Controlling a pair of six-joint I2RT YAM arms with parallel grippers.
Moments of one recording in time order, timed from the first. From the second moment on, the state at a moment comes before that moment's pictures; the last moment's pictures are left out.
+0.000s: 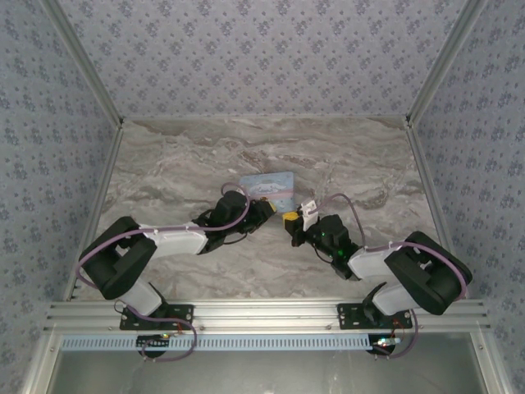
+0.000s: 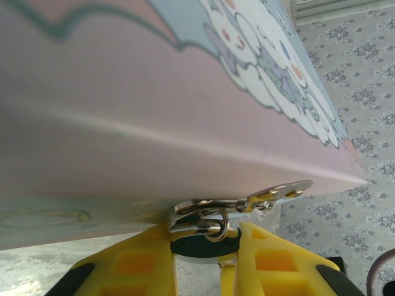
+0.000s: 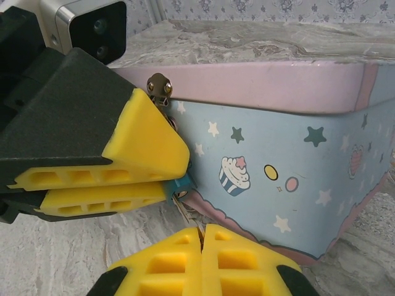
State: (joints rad) left arm -0.82 1.56 0.66 0.44 0.14 -1.31; right arm 0.70 1.41 0.23 0.94 -0.09 0.18
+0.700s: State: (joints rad) left arm -0.82 1.56 0.66 0.44 0.14 -1.31; right arm 0.70 1.45 0.23 0.94 -0.09 0.19
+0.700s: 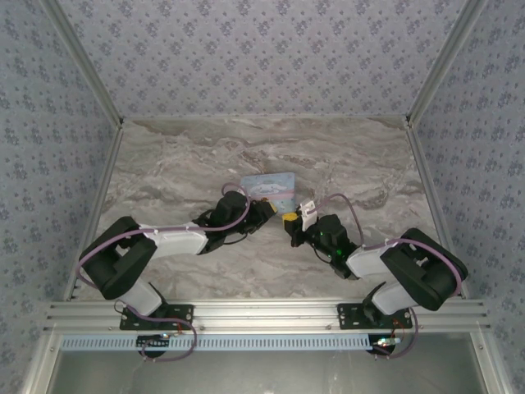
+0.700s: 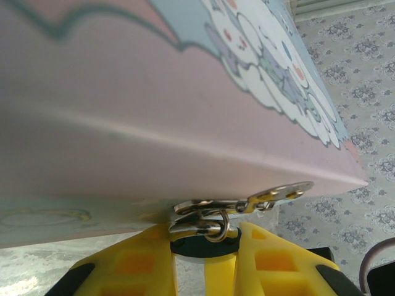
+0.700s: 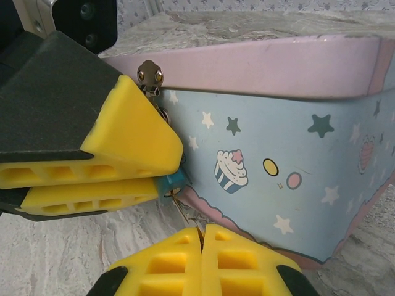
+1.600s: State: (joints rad) left arm -0.82 1.56 0.66 0.45 0.14 -1.34; right arm 0.69 1.45 0.24 0.97 -0.10 0.20
